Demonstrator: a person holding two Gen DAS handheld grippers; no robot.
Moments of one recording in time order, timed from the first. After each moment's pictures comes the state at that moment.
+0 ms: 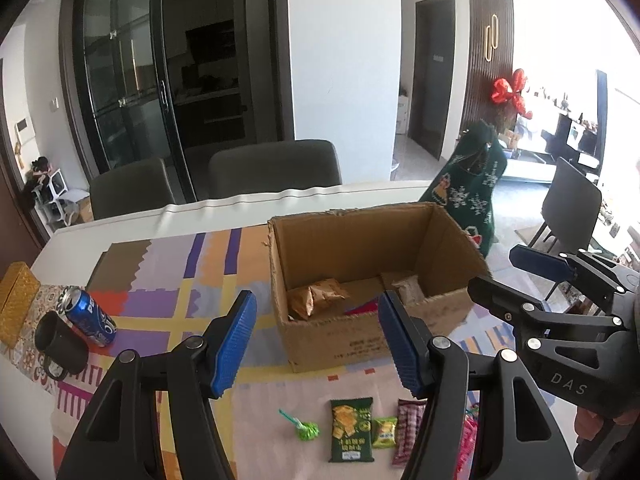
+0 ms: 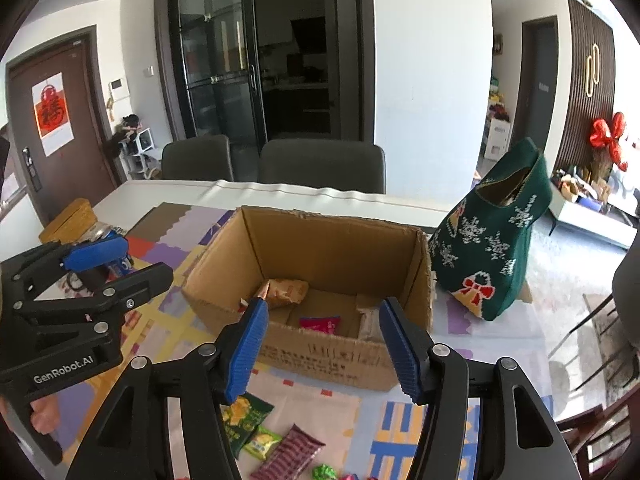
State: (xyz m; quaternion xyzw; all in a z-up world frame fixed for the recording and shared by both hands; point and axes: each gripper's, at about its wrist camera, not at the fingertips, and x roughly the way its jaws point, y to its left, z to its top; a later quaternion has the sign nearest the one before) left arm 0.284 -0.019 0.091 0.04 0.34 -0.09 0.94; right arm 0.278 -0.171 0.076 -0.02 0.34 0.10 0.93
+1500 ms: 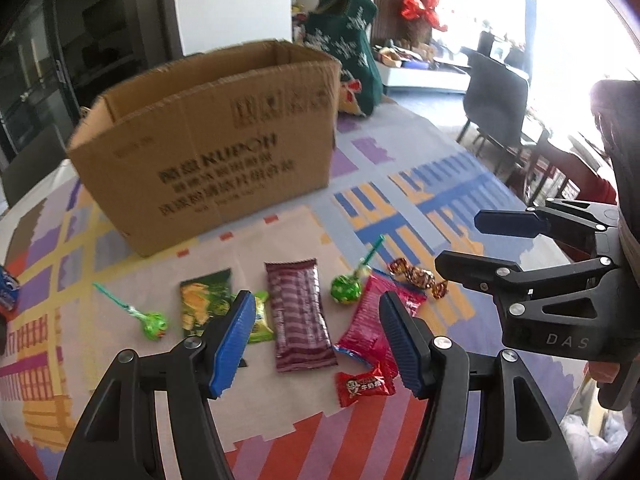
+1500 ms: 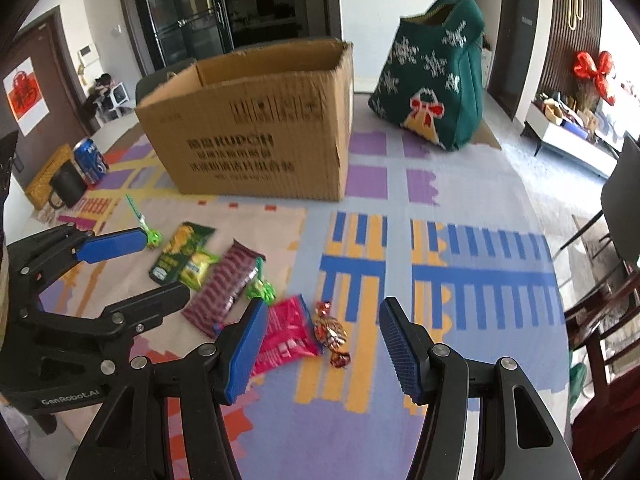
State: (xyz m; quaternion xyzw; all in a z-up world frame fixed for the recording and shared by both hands) left arm 0.207 -0.110 -0.042 0.11 0.44 -0.25 0.86; right arm 0.176 -0.245 -0.040 0.00 0.47 0.06 0.88
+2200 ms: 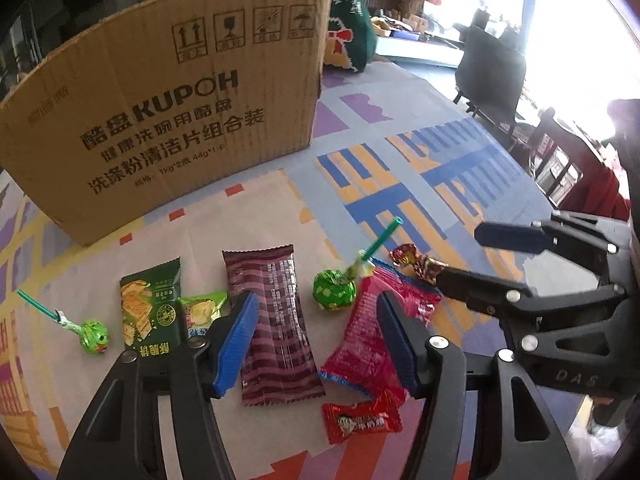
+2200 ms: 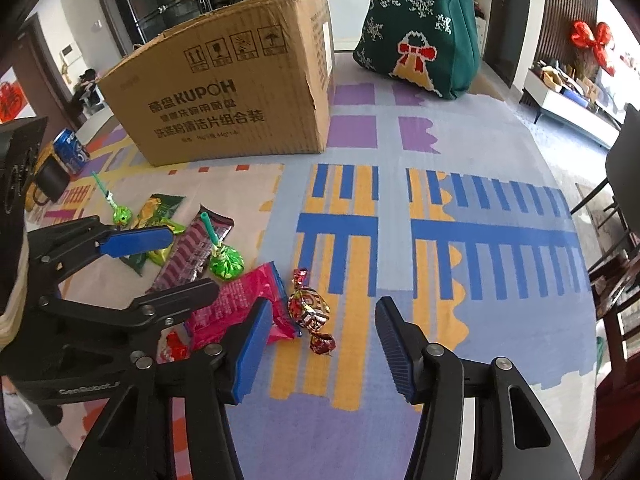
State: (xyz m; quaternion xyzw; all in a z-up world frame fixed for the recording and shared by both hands) left arm 0.241 -0.131 -0.089 0.10 0.49 -0.27 0.82; right arm 0.188 -0.259 -0.084 0.03 0.51 0.06 0.86
